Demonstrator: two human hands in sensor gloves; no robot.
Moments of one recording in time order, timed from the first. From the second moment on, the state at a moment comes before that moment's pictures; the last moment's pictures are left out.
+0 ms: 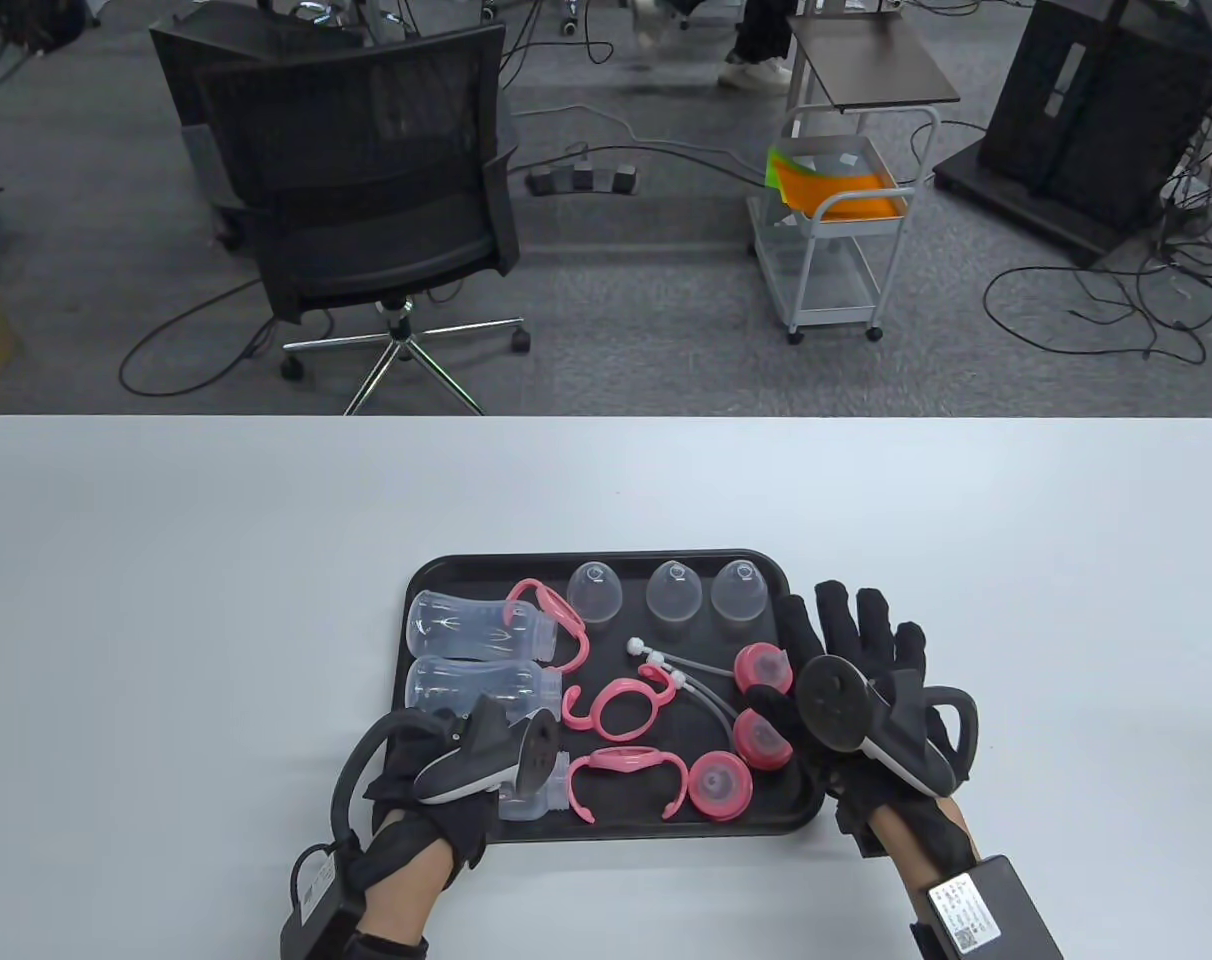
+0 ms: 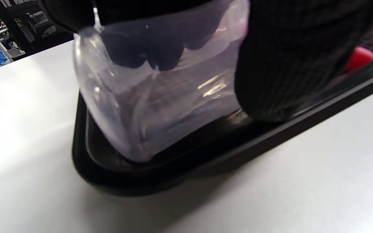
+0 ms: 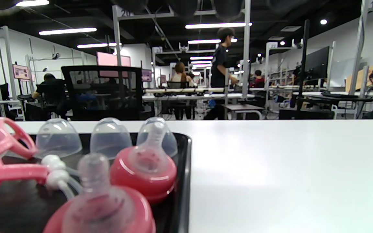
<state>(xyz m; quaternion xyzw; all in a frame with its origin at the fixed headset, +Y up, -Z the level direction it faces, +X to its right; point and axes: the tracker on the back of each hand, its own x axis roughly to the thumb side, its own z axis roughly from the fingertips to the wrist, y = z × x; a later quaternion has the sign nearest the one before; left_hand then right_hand) -0.136 -0.711 -0.312 -0.18 -0.12 -0.16 0.96 0.185 -0.668 -0.332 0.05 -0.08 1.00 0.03</state>
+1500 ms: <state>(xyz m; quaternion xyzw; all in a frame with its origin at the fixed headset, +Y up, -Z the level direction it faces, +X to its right) -0.233 -0.652 -0.304 0.10 -0.08 0.28 0.95 0.035 -0.694 -0.333 0.26 0.03 0.96 -0.08</state>
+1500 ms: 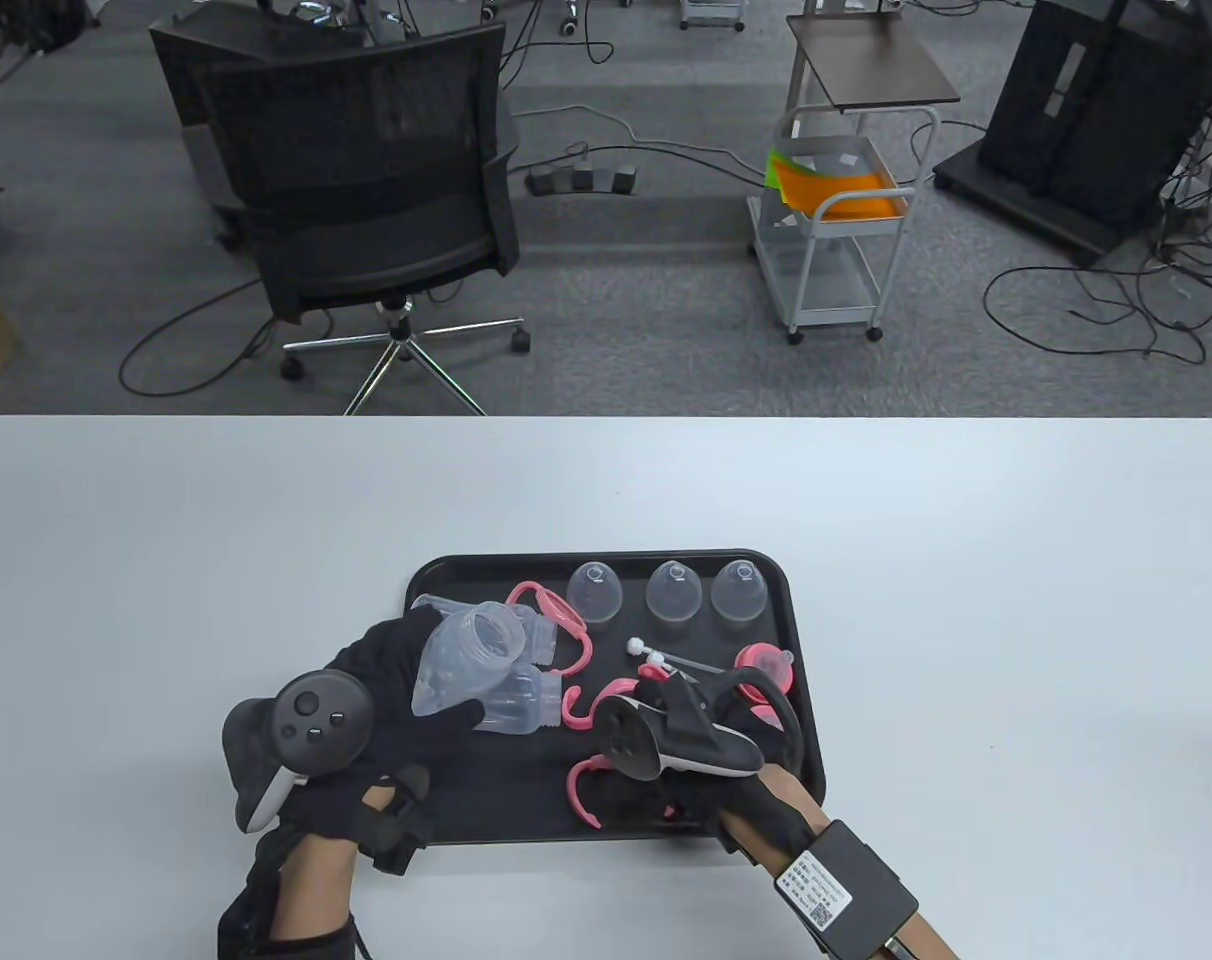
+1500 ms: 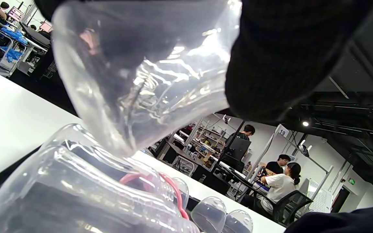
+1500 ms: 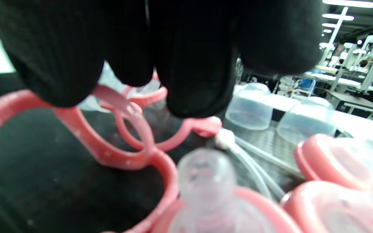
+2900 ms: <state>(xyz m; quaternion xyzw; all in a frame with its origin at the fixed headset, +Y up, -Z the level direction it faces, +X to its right) -0.220 -0.653 -0.305 0.08 -0.15 0.34 0.93 0.096 -0.551 -0.275 0.20 -0.31 0.93 0.09</state>
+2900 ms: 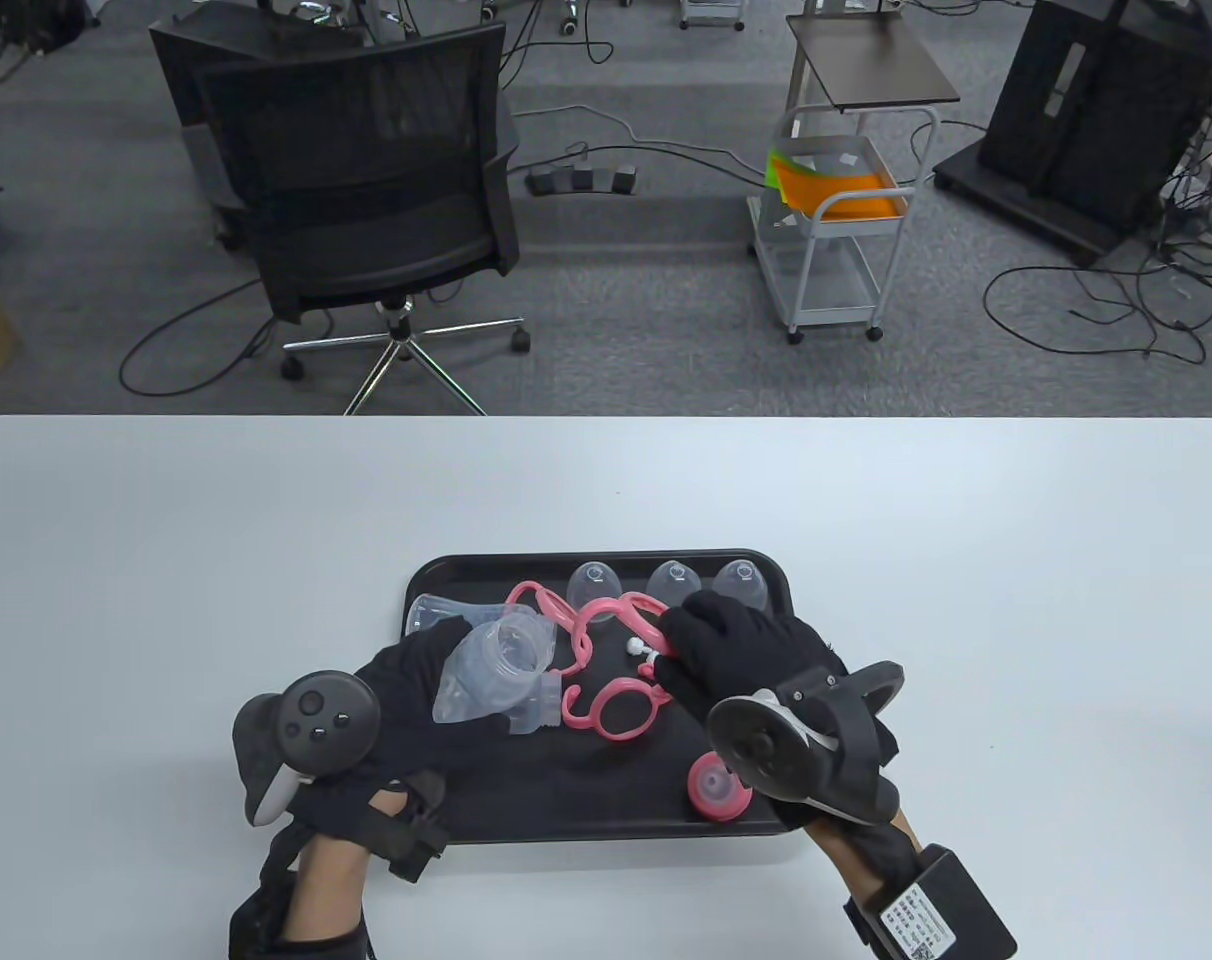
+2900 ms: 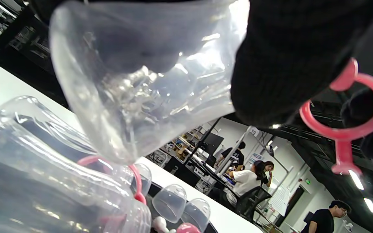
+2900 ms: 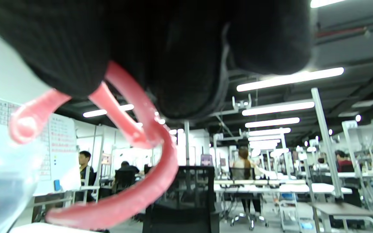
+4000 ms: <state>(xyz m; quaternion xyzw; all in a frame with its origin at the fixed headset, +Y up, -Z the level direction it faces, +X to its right) -0.195 -0.652 -0.303 0.06 -0.23 0.38 0.89 0.052 -0.566 -0.241 0.28 -0.38 0.88 0.06</state>
